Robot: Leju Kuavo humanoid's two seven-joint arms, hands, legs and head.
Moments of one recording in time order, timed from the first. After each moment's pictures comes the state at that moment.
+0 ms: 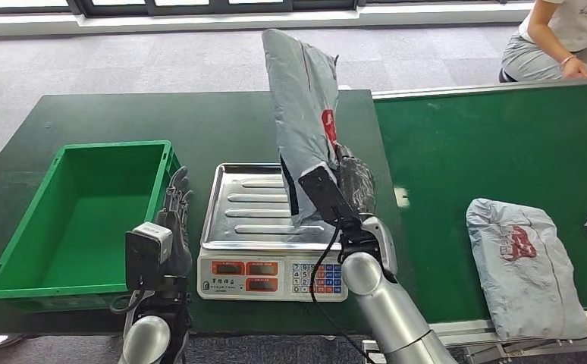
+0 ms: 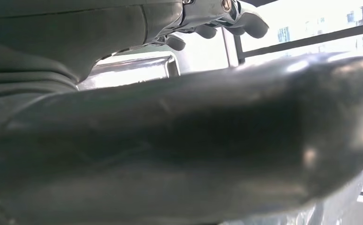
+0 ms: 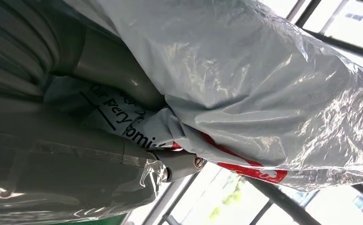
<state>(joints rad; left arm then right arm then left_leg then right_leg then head) -0.06 -0.17 -0.33 -1.43 -0.14 0.29 -0.25 -0.35 0.17 0.46 -1.18 0.80 -0.30 -0.18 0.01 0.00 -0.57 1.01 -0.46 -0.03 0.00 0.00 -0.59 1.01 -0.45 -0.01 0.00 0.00</state>
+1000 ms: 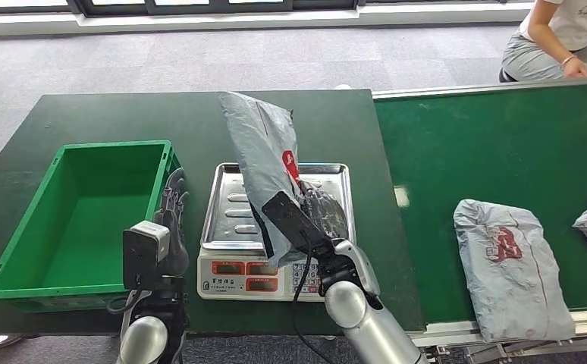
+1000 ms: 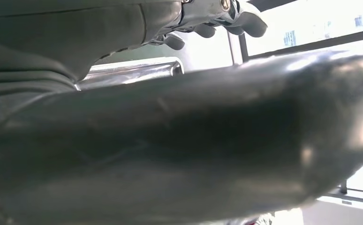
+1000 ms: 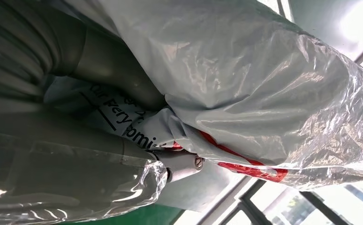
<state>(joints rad) -0.06 -0.16 -0.33 -1.45 -0.15 0.31 -0.21 -0.25 0.18 0.58 -1.28 0.83 -0.13 0.08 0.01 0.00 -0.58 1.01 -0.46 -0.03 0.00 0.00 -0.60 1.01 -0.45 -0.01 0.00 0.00</state>
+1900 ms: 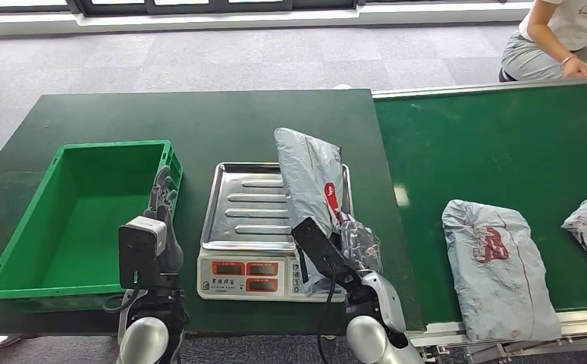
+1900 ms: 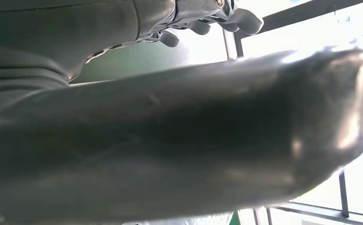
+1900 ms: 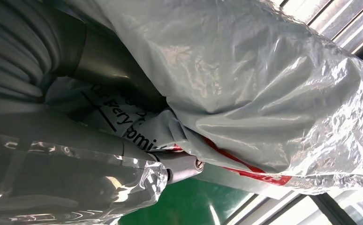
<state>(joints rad) -0.05 -0.17 -0.34 -1.47 -0.22 0.39 -0.16 -0.06 0.12 0.50 -1.41 1.00 -0.14 0.21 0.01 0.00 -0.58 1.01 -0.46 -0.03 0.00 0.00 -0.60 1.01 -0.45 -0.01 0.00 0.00</state>
